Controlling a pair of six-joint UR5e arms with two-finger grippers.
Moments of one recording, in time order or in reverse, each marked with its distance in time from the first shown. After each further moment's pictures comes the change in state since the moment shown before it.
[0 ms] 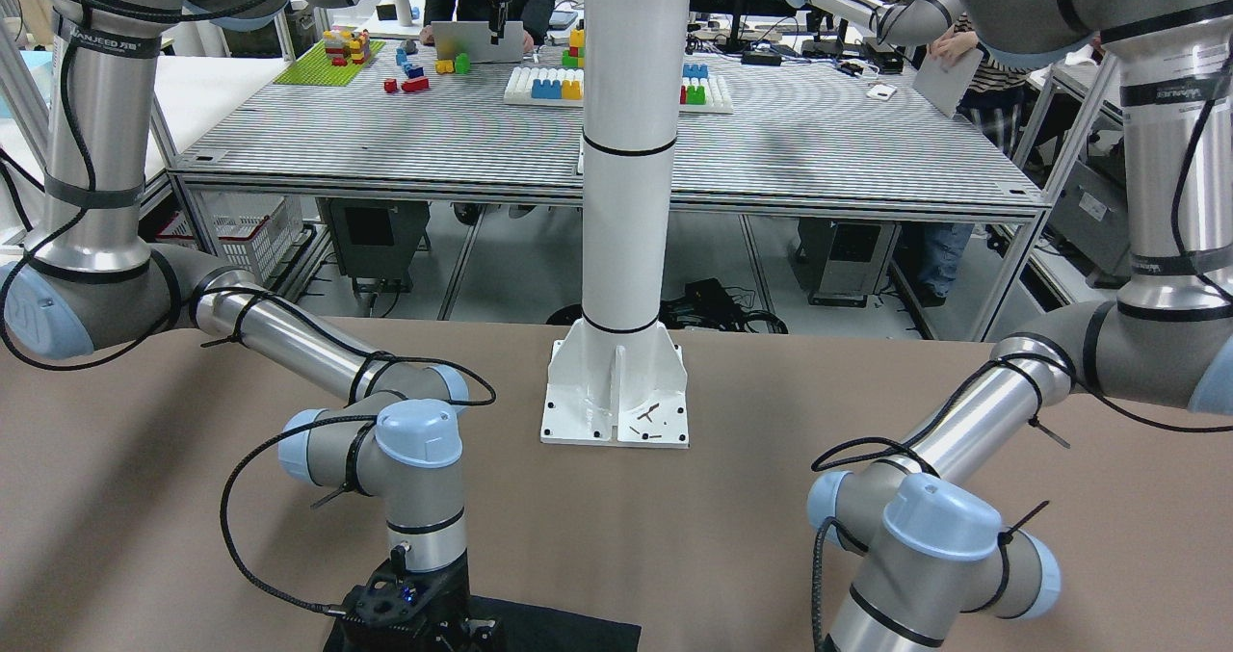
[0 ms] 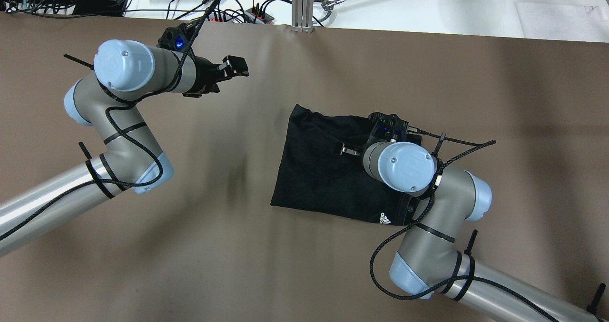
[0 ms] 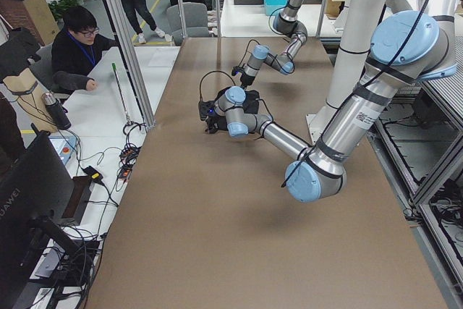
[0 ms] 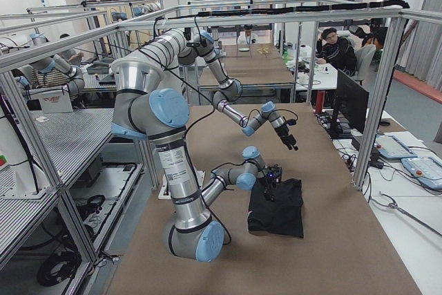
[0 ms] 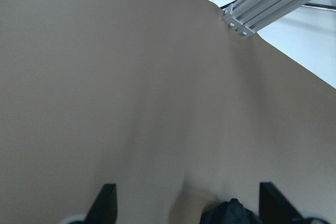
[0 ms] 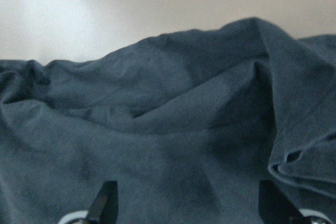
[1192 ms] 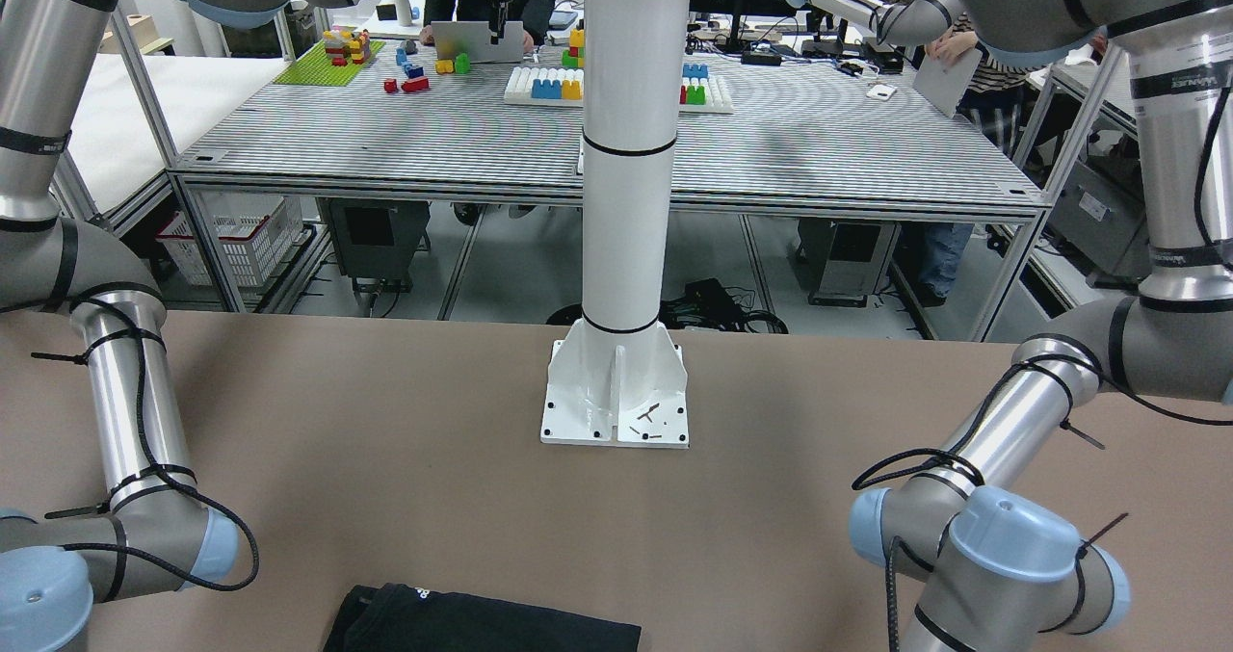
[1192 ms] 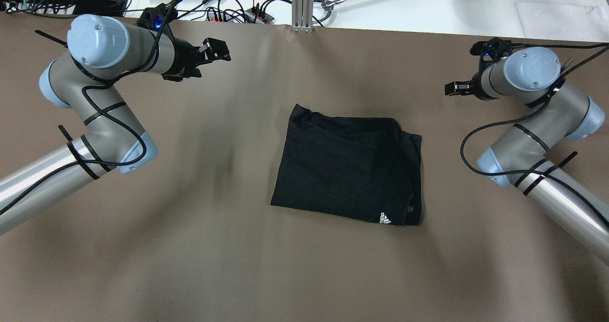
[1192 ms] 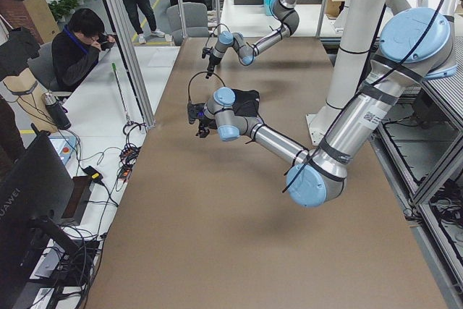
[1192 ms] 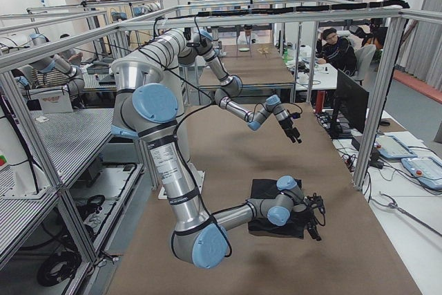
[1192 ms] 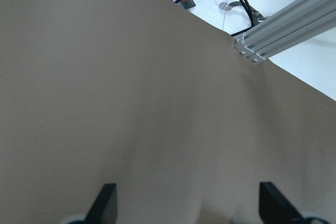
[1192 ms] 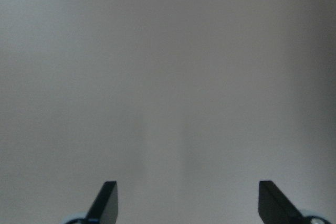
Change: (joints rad) left arm -0.074 0.013 0.007 0.005 -0.059 0.039; right arm 0.438 -0.041 -0.336 0.199 0.245 -0.625
